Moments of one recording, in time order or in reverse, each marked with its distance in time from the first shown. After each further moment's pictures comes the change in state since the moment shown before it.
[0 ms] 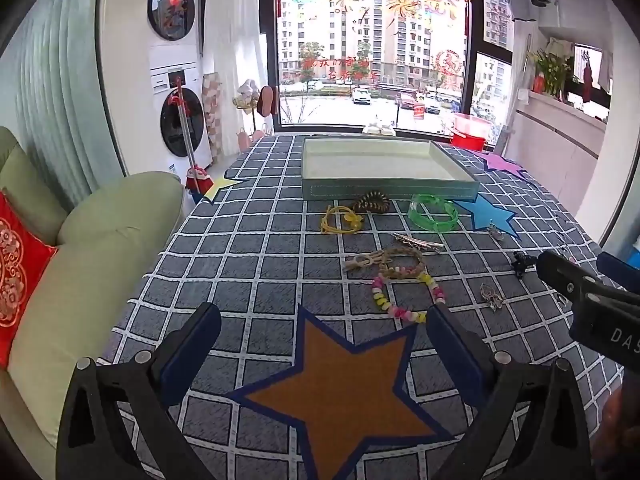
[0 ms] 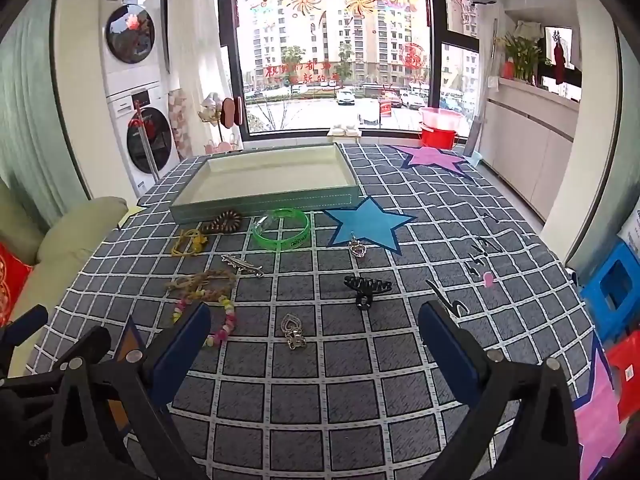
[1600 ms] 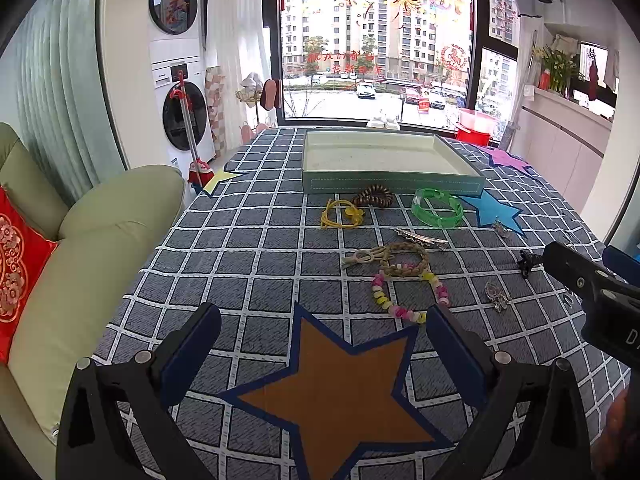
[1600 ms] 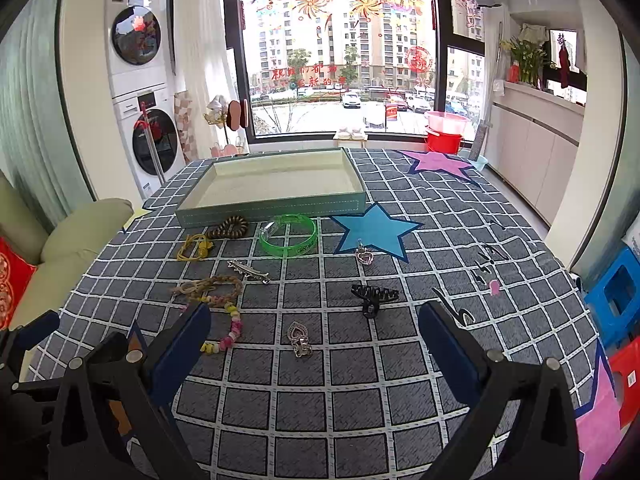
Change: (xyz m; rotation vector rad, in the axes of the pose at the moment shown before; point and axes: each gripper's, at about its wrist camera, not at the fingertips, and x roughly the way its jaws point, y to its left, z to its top) left arm 0.013 -0.005 -0.002 -0.001 0.021 0.015; right arm 0.004 0.003 0.002 -0.003 -0.017 0.022
